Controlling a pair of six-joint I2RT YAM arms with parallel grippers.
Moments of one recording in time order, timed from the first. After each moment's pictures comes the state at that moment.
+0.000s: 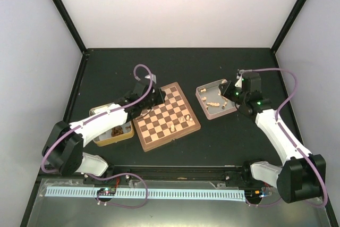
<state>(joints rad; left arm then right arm) -0.63 1.39 0.91 -0.08 0.01 -0.89 0.20 1.14 0.83 -0.28 -0.26 0.69</state>
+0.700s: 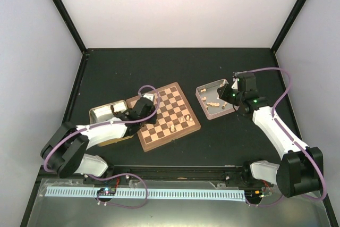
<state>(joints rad) -0.66 1.37 0.59 -0.01 -0.23 -0.44 0.23 1.21 0.84 -0.34 -0.22 0.63</state>
